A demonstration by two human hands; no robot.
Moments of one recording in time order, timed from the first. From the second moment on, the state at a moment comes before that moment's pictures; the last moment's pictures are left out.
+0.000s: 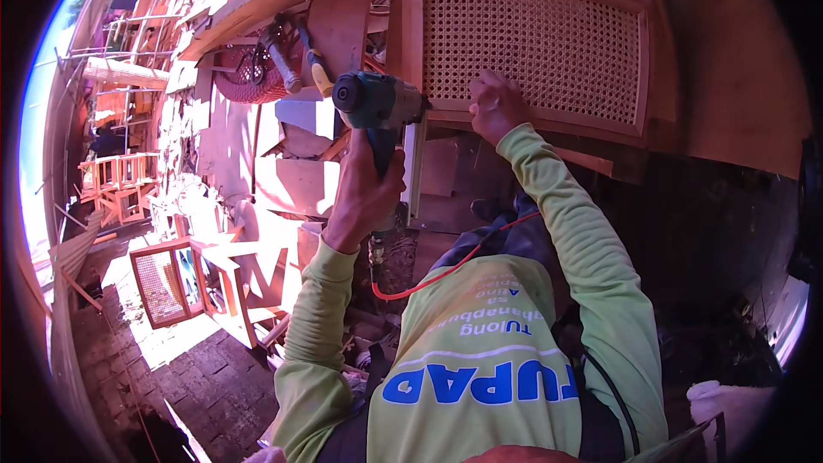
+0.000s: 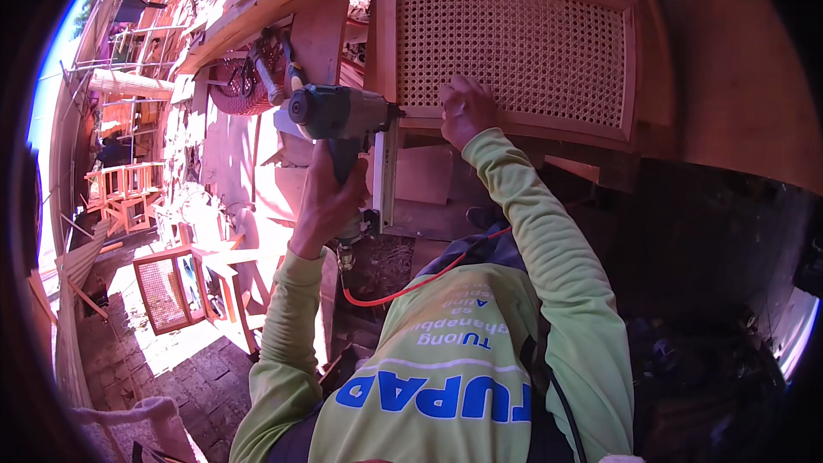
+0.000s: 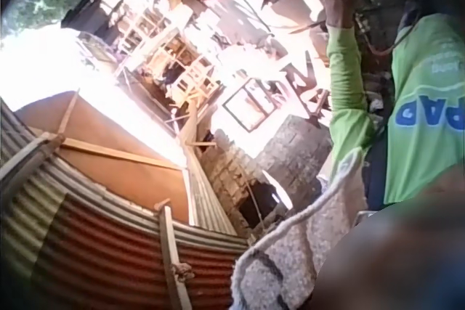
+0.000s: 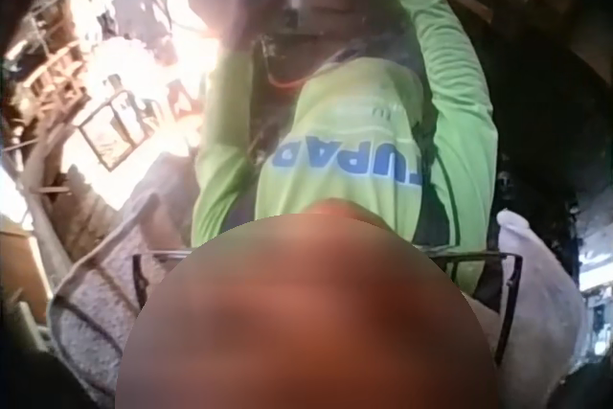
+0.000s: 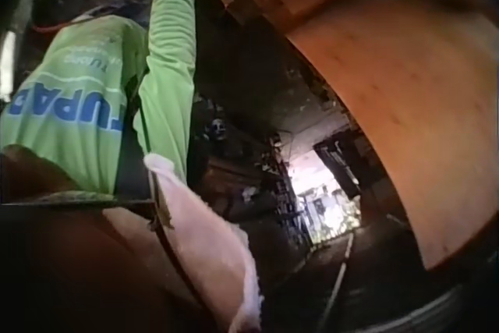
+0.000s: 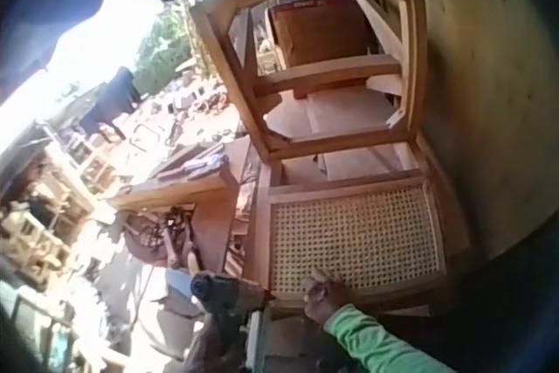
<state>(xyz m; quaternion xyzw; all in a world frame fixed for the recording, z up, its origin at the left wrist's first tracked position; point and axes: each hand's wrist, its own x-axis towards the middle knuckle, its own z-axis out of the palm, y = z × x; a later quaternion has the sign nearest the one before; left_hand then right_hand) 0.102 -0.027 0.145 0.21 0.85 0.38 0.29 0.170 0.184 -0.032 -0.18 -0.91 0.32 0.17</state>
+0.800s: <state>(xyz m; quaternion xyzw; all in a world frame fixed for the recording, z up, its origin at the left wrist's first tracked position) 0.084 0.001 0.157 0.35 0.85 0.29 0.27 0.167 0.184 -0.049 -0.18 -0.90 0.33 0.20</state>
